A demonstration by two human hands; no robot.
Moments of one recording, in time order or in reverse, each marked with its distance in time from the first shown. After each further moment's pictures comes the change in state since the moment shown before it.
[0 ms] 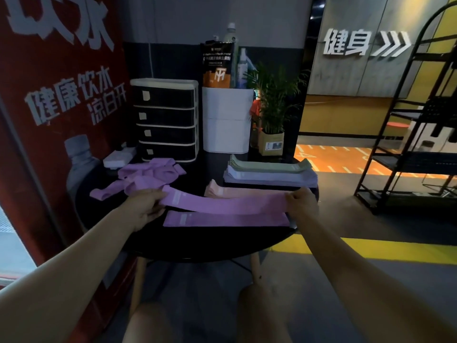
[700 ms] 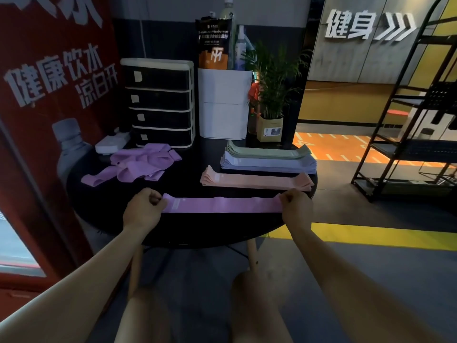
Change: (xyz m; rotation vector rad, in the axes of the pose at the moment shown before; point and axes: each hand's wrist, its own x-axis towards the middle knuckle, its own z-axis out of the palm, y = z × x) left_hand 0.003 -0.061 -0.003 0.742 0.256 0.436; right_hand -0.020 0.036 0.021 -0.118 0.103 -0.164
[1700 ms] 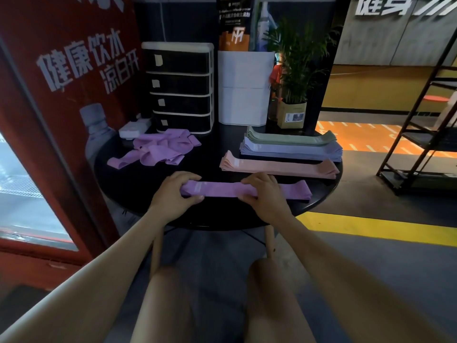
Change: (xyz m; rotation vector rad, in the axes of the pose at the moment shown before) left_hand -0.007 -0.008 0.001 -0.054 -0.188 0.354; right_hand -0.039 -0.048 0.045 -0.133 -0.421 -0.539
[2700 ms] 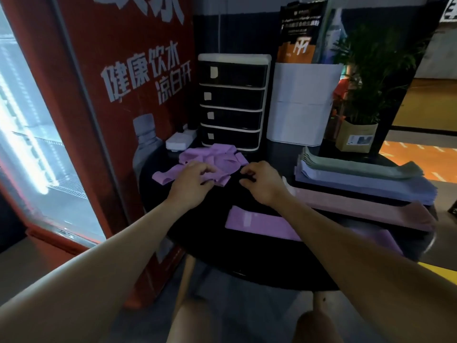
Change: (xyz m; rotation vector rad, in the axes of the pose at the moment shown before) left_hand 0.066 -0.025 -0.063 0.152 0.109 -0.099; right_hand 0.140 -0.080 0.048 0.194 -0.135 -0.071
